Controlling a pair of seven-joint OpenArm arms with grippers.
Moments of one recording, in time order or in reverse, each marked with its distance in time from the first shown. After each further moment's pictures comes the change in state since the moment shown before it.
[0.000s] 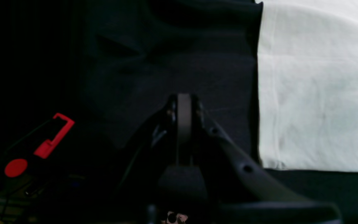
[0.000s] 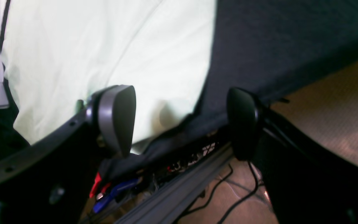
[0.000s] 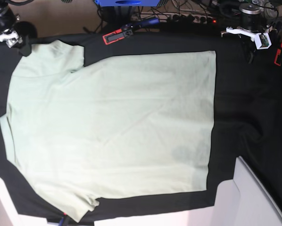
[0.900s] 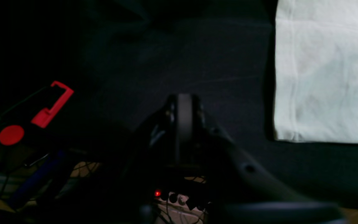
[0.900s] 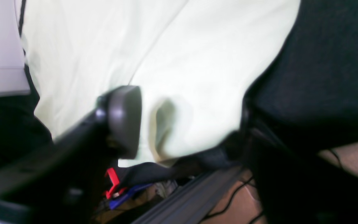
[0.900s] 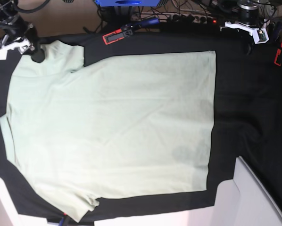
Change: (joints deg) left arm 0.0 0.0 0.0 -4.5 -0.3 0.0 0.0; right arm 3.9 -0.1 -6.1 -4.6 1.0 0.5 0.5
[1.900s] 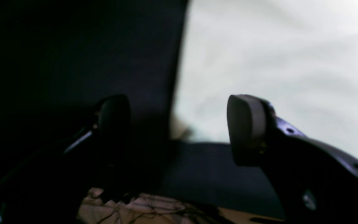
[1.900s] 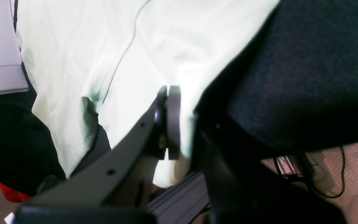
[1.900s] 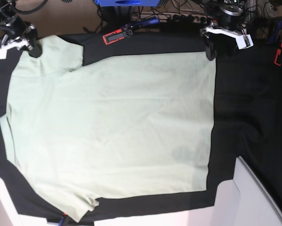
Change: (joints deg) left arm -4.4 -6.2 18.0 -7.3 -22.5 -5.1 0.0; right arm 1.3 2.7 -0.3 -5.2 0.2 0.4 -0.5
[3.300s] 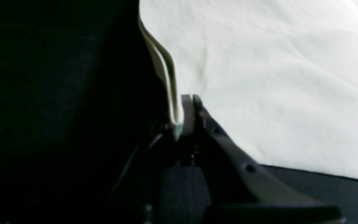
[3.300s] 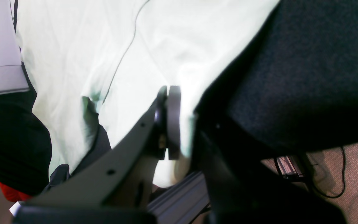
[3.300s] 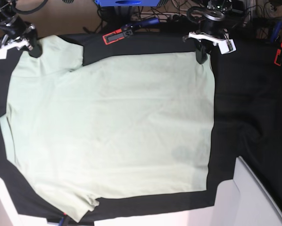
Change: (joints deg) left arm -6.3 3.7 7.0 -6.8 -0.9 -1.1 -2.8; right arm 0.0 0.0 0.0 0.0 0.0 0.0 0.0
